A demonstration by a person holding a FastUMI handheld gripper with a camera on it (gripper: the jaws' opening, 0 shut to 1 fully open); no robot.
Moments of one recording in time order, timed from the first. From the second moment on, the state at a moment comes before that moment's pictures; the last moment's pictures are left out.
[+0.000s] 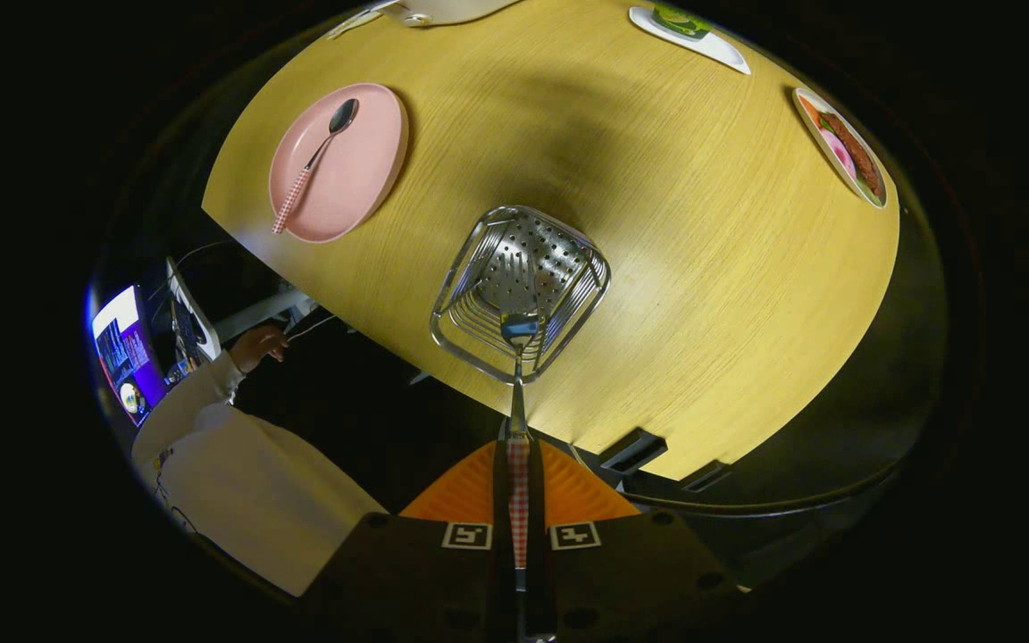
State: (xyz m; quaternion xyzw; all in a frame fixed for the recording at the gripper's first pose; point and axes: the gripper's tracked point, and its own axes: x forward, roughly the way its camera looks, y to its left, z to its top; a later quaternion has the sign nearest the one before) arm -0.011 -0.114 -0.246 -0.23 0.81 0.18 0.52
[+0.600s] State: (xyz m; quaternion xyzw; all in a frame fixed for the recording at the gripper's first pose) arm 0.028 -0.094 -0.261 -0.22 0.80 0.18 0.53
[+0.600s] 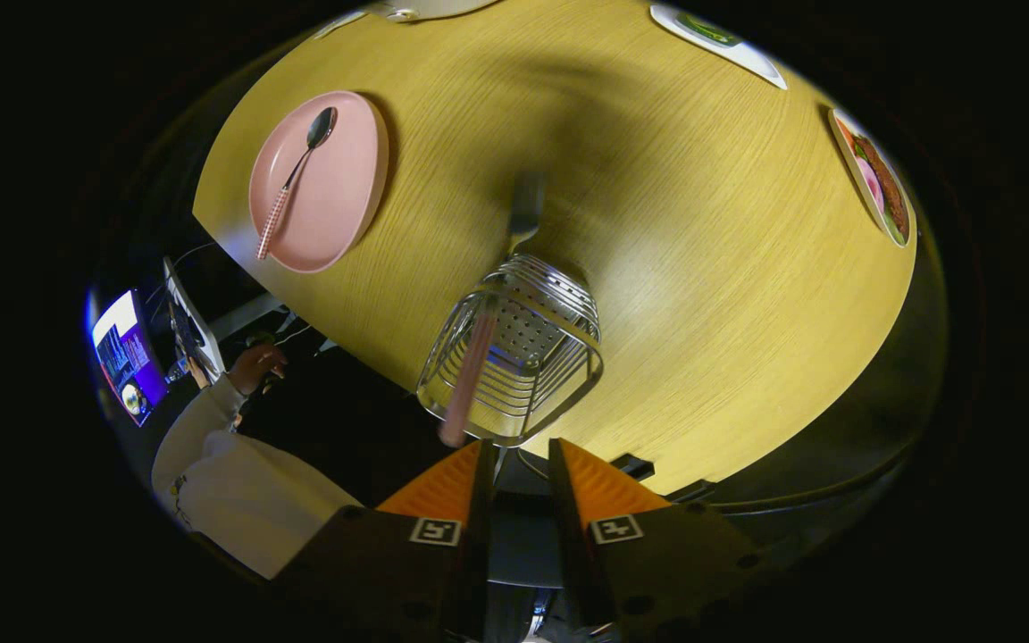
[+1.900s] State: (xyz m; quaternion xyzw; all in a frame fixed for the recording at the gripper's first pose) arm 0.045 -0.062 -0.119 -0.01 0.40 0.13 0.91
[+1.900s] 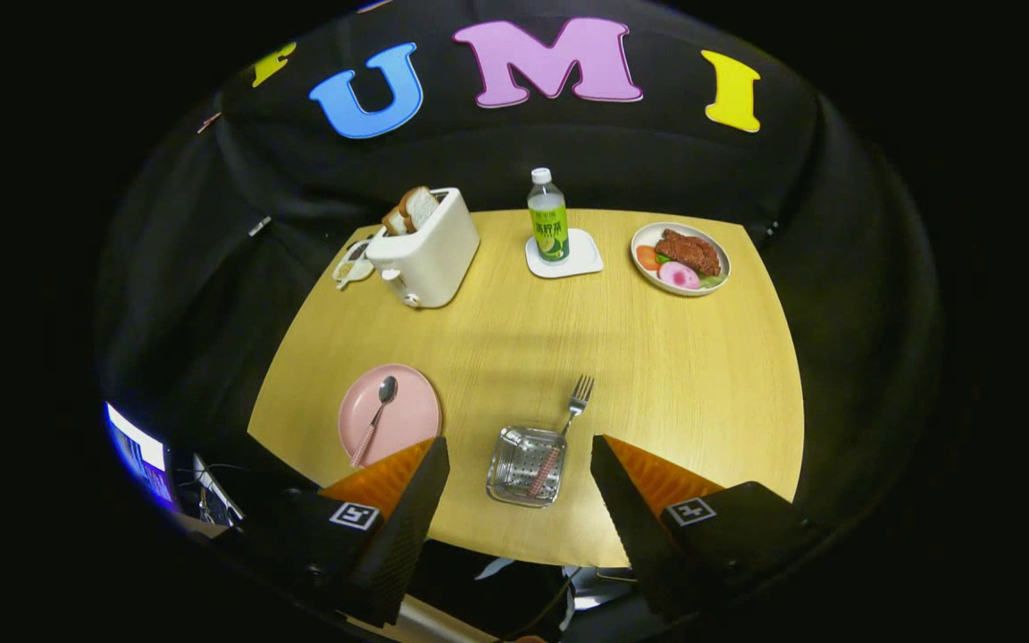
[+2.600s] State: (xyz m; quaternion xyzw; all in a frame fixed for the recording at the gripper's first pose) arm 0.016 0.123 -0.196 -0.03 0.39 0.22 0.89
